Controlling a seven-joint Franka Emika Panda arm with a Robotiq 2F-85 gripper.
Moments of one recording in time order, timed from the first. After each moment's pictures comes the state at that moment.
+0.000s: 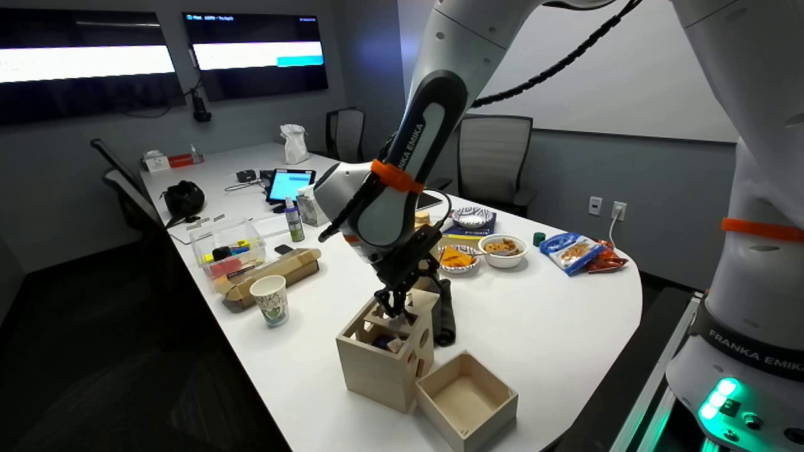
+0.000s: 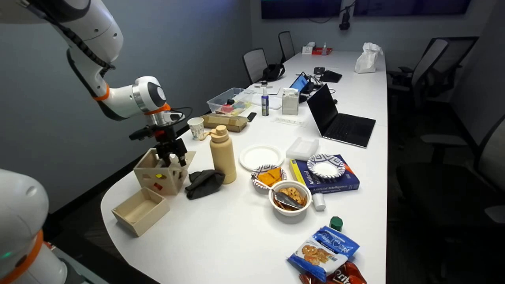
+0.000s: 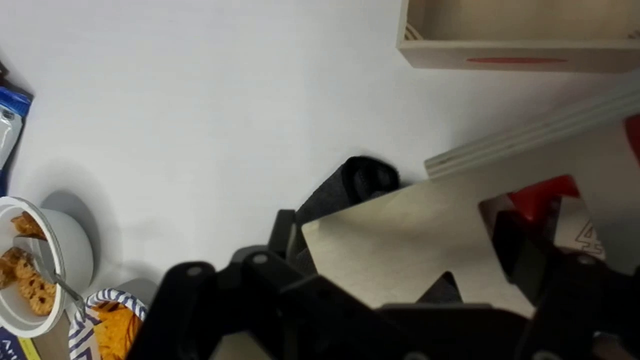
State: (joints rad) arm 0.36 0.53 0.07 -2.05 -0.37 2.15 0.74
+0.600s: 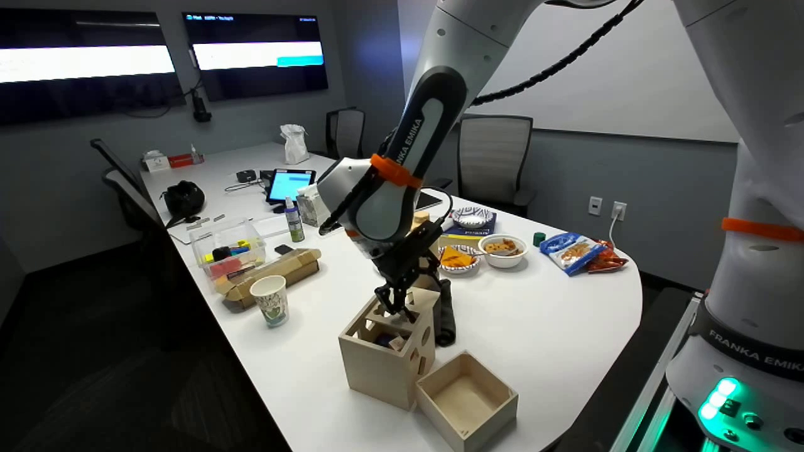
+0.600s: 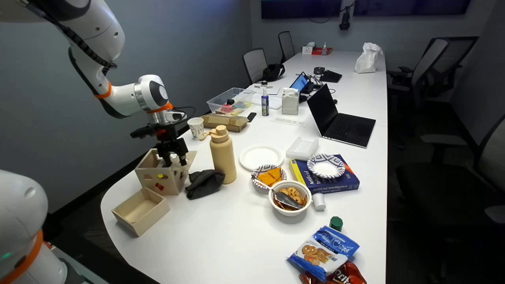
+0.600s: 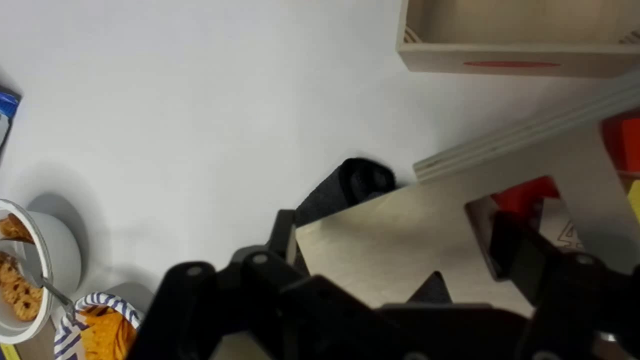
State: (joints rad) arm 0.35 0.52 0.07 -2.05 -0.33 2.15 0.69
